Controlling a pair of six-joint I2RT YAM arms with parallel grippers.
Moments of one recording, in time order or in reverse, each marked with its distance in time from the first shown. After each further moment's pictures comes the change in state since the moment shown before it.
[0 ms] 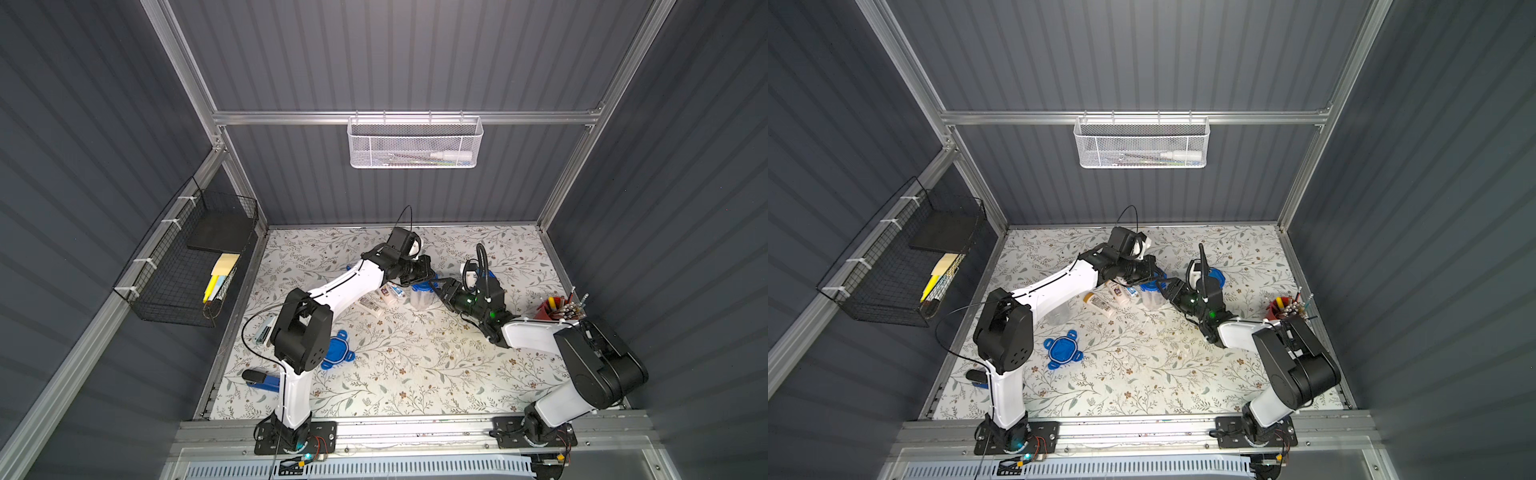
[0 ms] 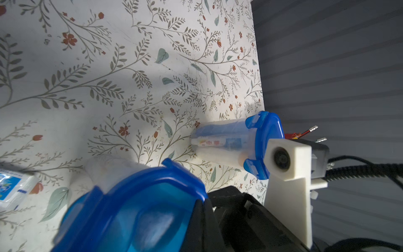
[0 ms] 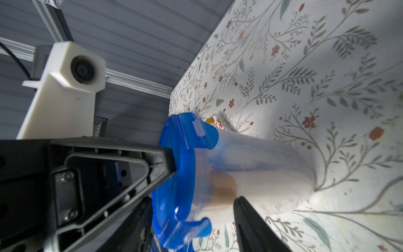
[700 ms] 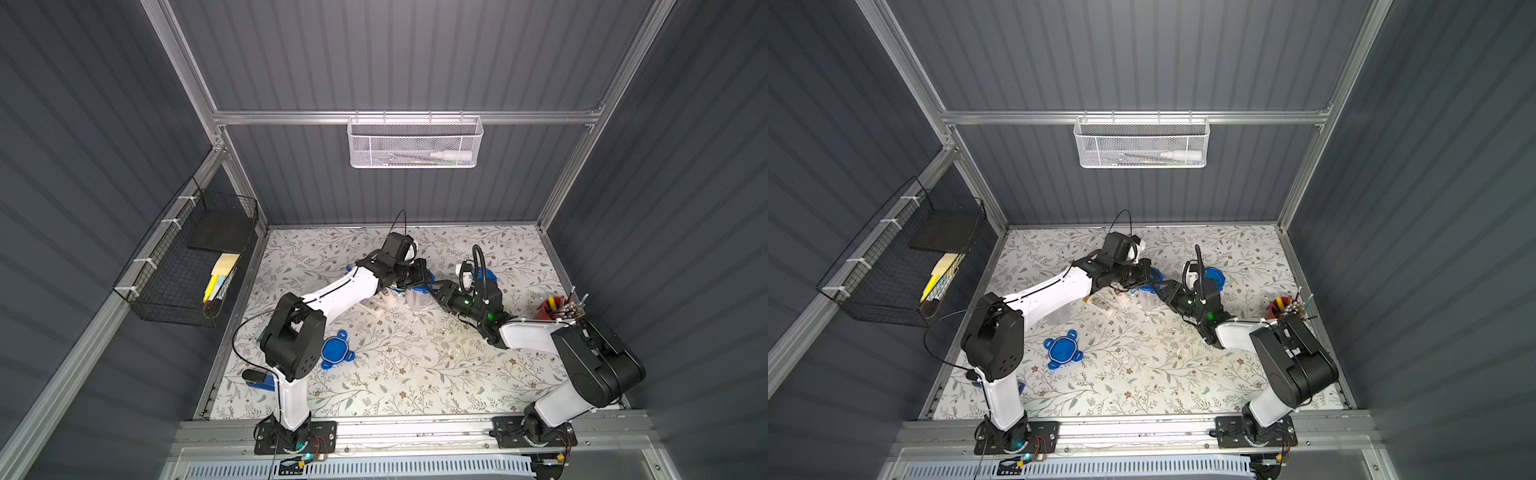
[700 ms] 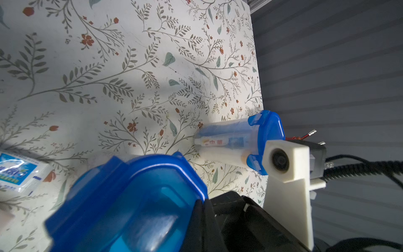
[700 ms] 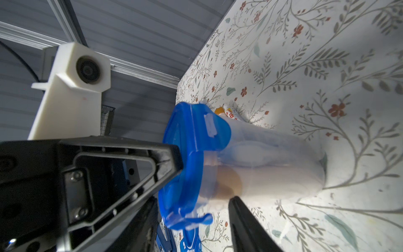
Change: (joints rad) left arm -0.002 -0.087 -0.161 0.127 -0.041 -0.037; right arm 0.035 0.002 0.000 0.019 -0.032 0.006
